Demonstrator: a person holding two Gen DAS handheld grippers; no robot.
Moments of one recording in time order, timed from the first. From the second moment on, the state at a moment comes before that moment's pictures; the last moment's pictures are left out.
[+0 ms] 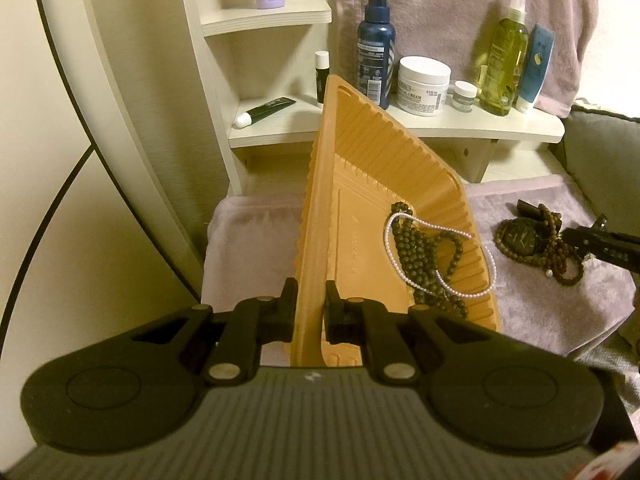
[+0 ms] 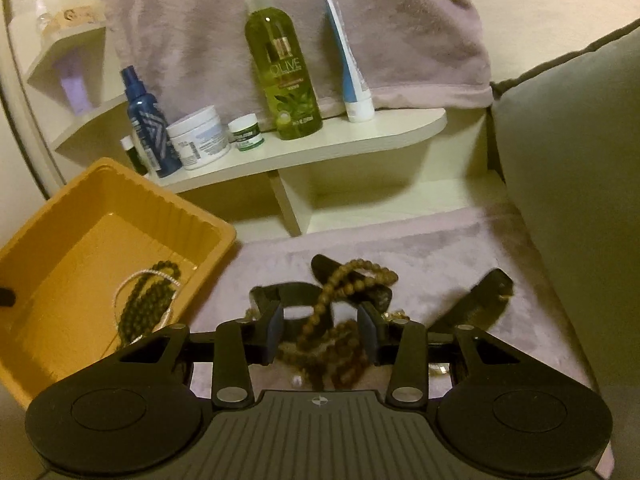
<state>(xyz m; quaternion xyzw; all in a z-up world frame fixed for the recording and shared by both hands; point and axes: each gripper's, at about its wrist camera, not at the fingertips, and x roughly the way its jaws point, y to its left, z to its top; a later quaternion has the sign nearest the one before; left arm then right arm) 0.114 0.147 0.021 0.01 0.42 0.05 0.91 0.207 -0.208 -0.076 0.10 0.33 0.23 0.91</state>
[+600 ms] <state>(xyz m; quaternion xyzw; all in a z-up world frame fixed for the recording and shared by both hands) 0.114 0.148 0.021 0.01 0.42 0.05 0.91 0.224 -0.206 -0.083 0.14 0.34 0.23 0.90</state>
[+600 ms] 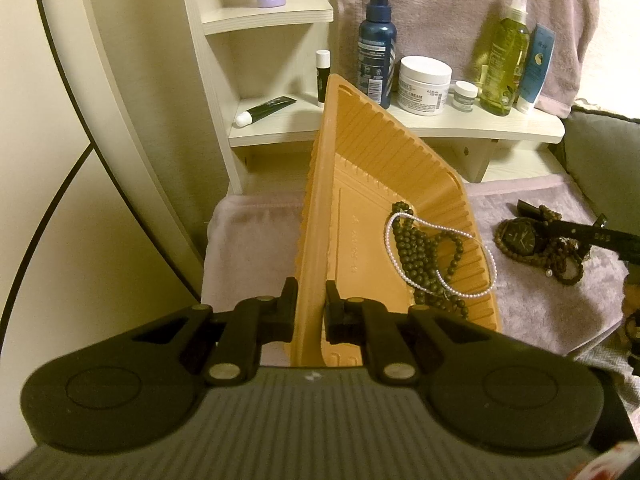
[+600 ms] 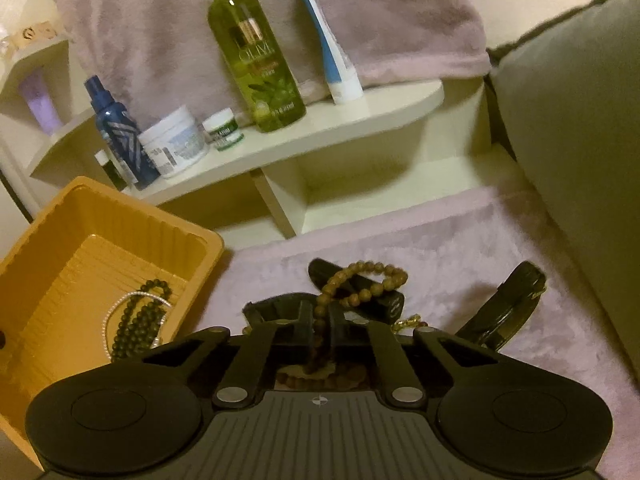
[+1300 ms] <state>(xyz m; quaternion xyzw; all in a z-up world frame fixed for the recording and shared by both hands) 0.114 0.147 0.021 0.00 0.42 0.05 0.91 0.190 -0.227 0.037 0.11 0.21 0.27 0.93</state>
